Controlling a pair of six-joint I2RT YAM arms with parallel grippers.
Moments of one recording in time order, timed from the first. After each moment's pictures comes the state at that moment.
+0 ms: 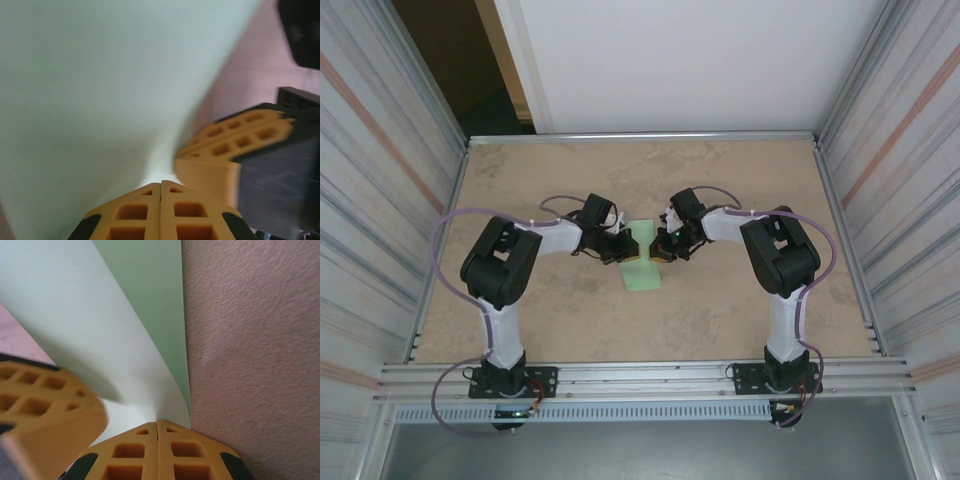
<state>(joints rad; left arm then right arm) -0.49 1.95 1.07 -0.16 0.63 -0.65 0.50 2.02 1.18 -0.36 -0.59 0.61</state>
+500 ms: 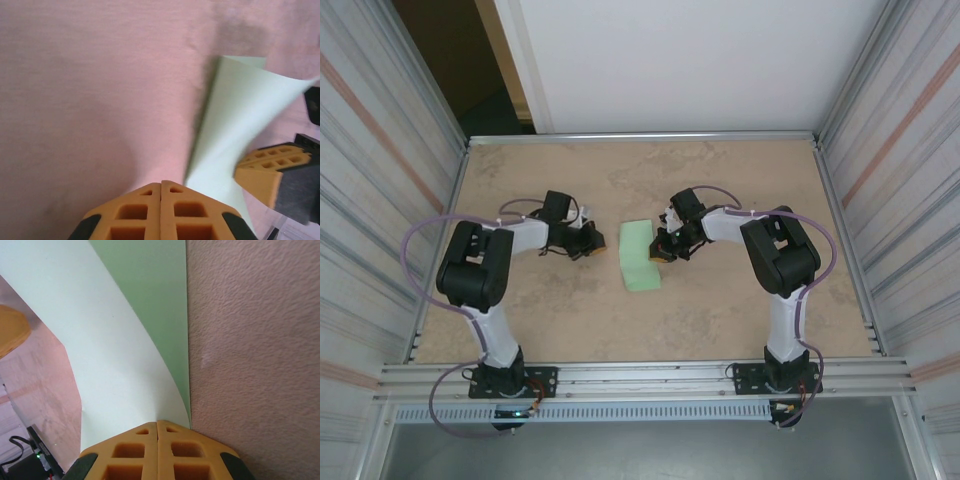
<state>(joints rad) -0.28 1.83 0.97 -0.19 0.63 -0.60 0.50 2.02 1.17 -0.36 -0.59 0.59</state>
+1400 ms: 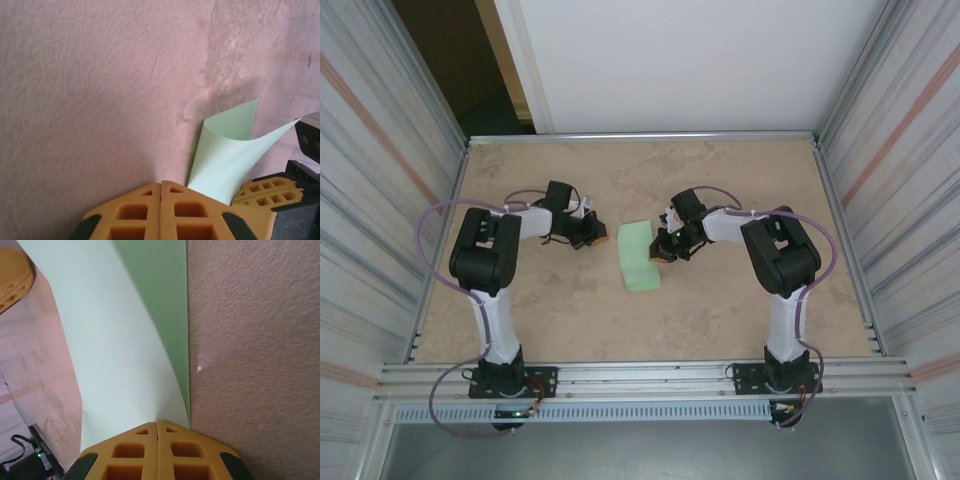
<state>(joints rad) -0.24 1.98 1.13 -0.22 0.68 -0.56 0.49 2.02 1.16 -0.34 -0.60 0.59</state>
